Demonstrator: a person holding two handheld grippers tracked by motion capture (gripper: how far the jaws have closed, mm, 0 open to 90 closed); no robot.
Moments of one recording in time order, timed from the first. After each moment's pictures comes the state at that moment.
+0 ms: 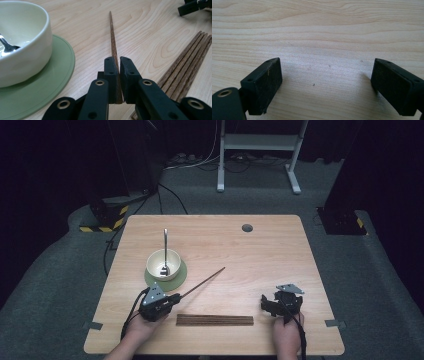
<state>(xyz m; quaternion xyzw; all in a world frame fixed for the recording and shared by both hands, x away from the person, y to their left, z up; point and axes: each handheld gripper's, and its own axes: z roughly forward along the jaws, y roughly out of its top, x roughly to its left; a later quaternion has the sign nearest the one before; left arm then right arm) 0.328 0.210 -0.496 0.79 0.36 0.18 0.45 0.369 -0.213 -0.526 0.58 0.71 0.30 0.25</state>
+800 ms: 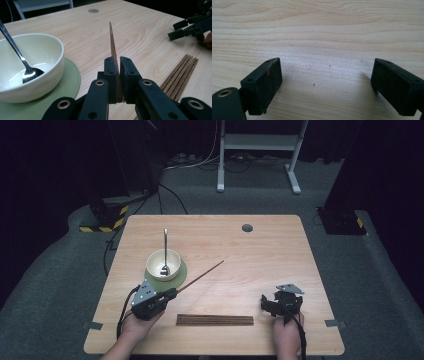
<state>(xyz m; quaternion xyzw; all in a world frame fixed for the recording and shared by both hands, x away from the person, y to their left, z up) 0.318 0.220 -0.469 0.76 0.36 0.20 0.51 0.369 -0.213 -0.526 0.58 0.71 0.30 0.25</state>
